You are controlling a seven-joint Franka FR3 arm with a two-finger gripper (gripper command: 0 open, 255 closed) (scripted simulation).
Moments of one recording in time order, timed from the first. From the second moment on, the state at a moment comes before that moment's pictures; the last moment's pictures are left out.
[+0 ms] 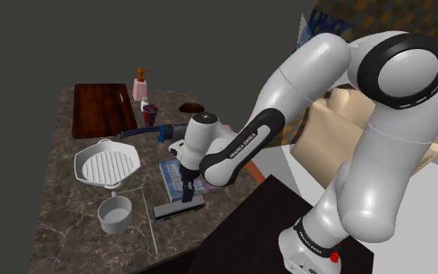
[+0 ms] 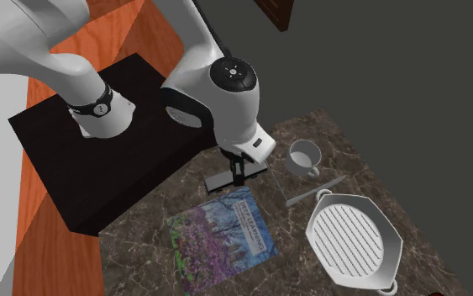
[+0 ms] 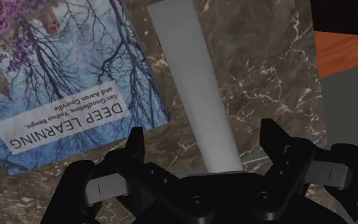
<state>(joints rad) 0.23 0.26 0.15 -2.53 -0.09 2.79 -0.45</state>
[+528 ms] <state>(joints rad) 0.32 0.52 0.11 -2.41 -0.20 2.93 -0.44</state>
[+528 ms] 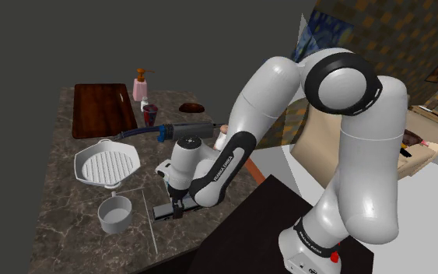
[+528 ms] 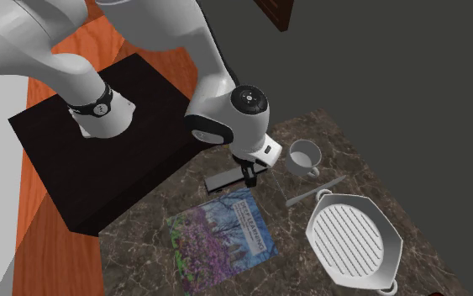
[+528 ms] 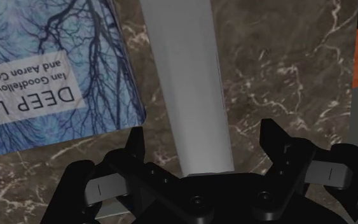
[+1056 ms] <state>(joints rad) 0.35 0.58 0.08 -2.37 -0.22 2.95 -0.42</state>
